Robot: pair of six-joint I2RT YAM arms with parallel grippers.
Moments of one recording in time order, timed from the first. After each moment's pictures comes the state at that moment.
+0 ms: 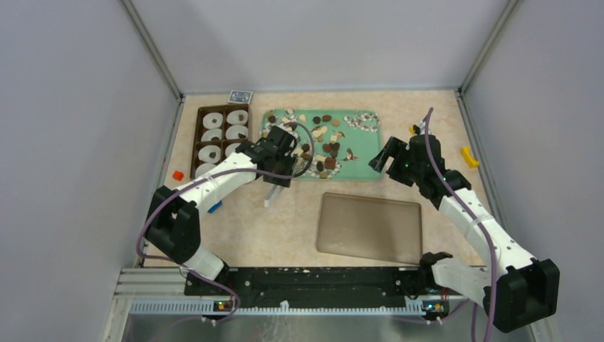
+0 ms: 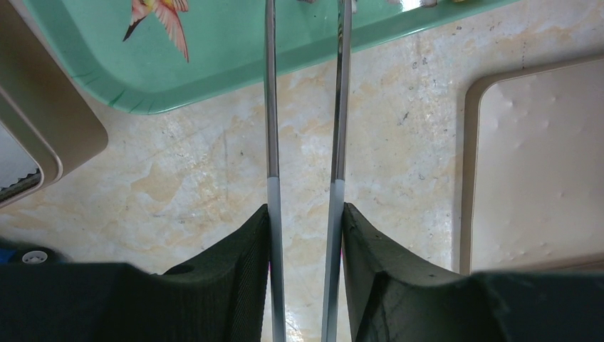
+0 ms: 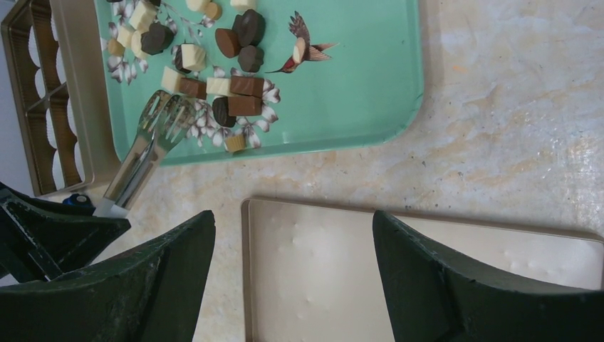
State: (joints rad) left arm -0.59 1.55 1.19 -0.71 -0.06 -0.28; right arm 0.31 1.04 0.83 -0.44 -0.03 0.68
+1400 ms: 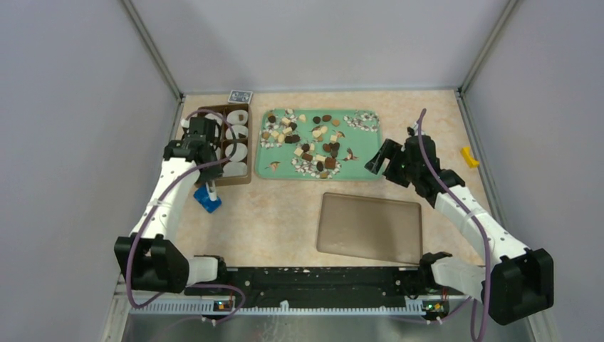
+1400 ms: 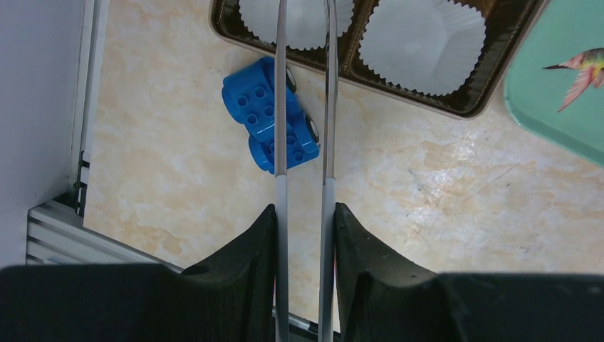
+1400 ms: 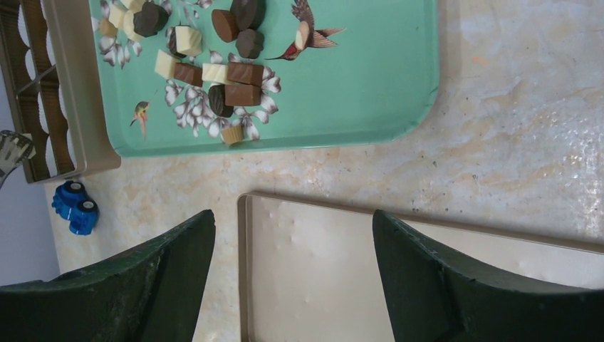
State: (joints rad) left arm -0.07 1.29 1.20 -1.00 -0.31 -0.37; right arm 0.31 1.09 0.80 -0.38 -0.07 0.67
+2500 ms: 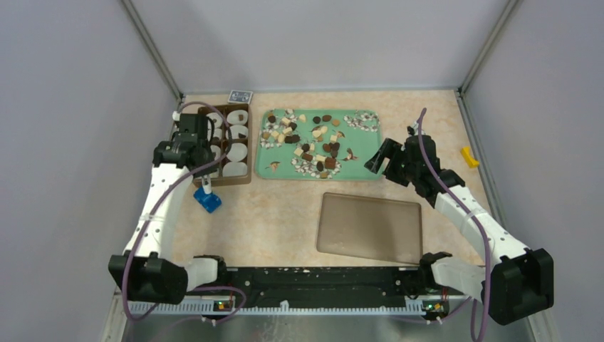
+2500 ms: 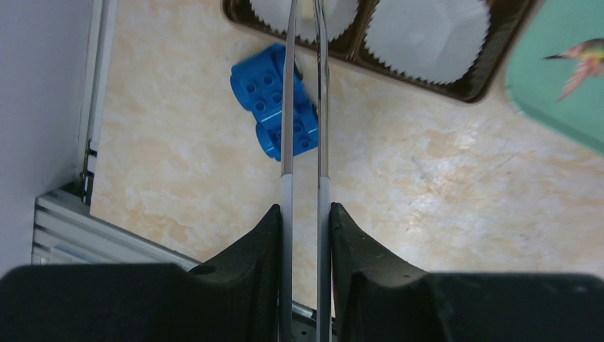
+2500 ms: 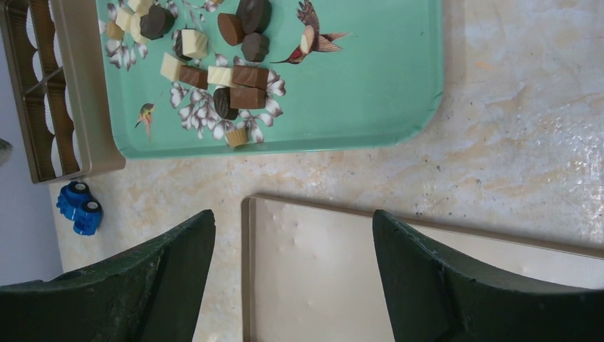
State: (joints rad) left arm -0.07 1.25 1.24 -1.06 -0.31 -0.37; right arm 0.31 1.09 0.80 -0.36 -0.08 0.67
